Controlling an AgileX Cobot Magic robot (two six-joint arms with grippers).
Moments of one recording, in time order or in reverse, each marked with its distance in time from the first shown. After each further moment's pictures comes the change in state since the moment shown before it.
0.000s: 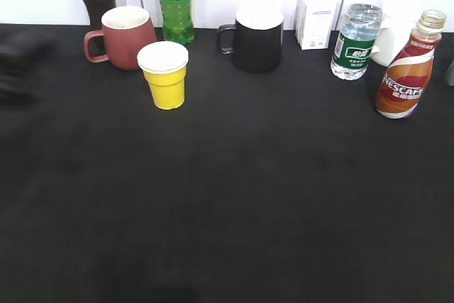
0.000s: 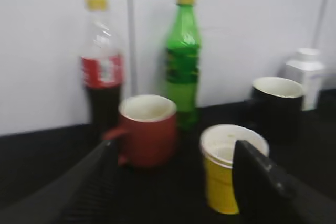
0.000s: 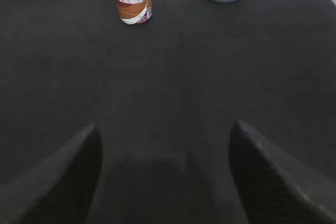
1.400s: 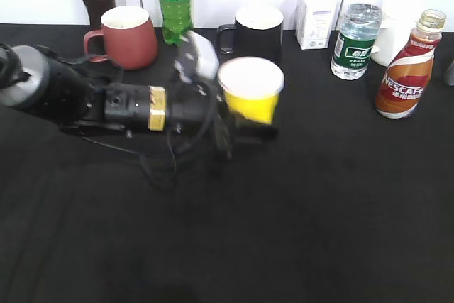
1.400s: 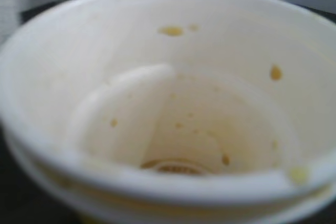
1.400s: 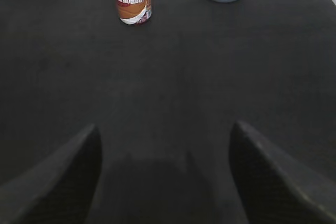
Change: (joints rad) left arm -0.120 0.918 -0.793 1.218 -0.217 -0.685; right arm 0.000 0.000 0.000 0.000 -0.001 0.000
